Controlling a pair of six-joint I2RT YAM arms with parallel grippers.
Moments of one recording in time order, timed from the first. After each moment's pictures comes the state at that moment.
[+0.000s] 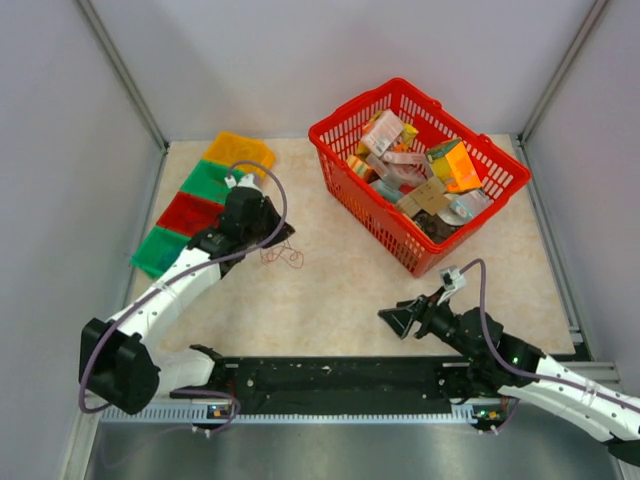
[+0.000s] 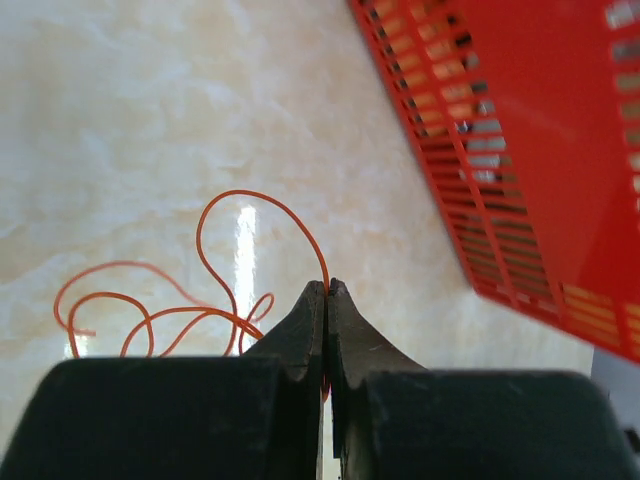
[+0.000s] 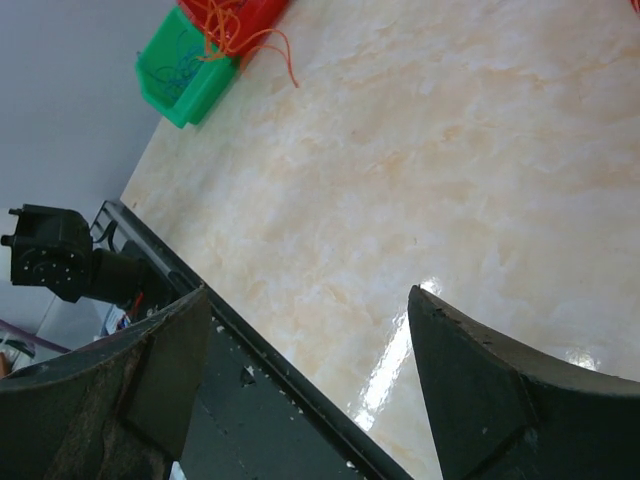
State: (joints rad) left arm -0.46 1.20 0.92 -0.32 0.09 -0.75; right arm 1.06 0.11 0.12 -0.18 0.25 0.74
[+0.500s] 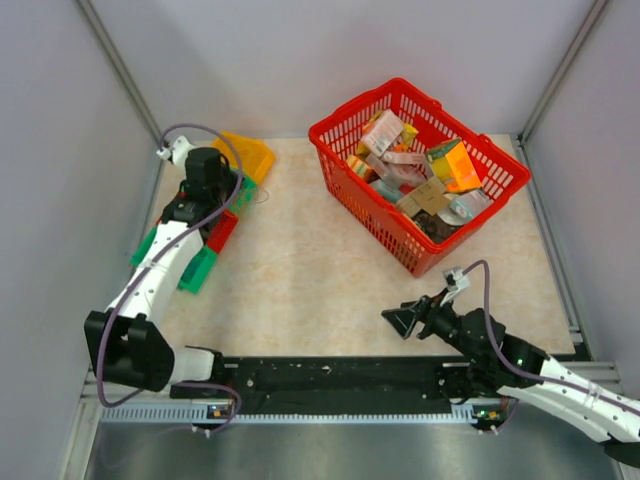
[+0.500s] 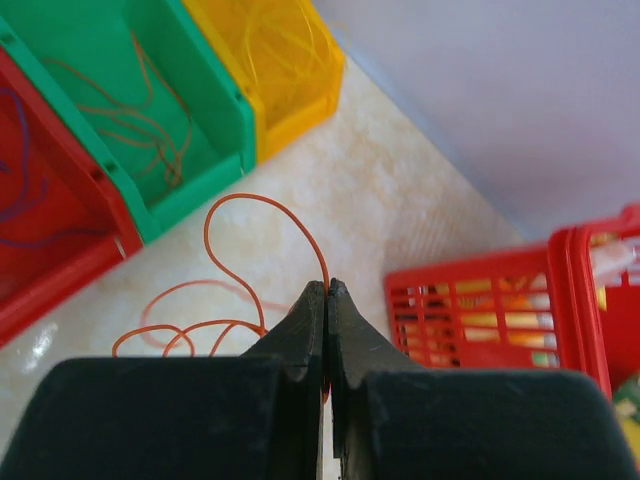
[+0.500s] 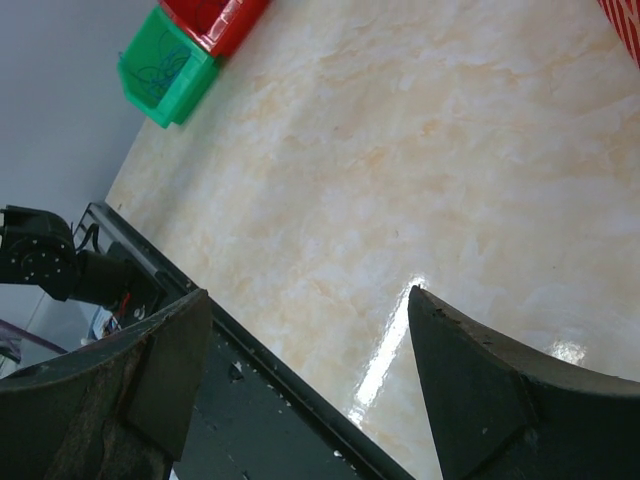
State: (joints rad) left arm -0.21 1.31 1.17 -0.32 -0.25 -0.86; right arm 1.06 0.06 0.13 -0.28 0.28 0.74
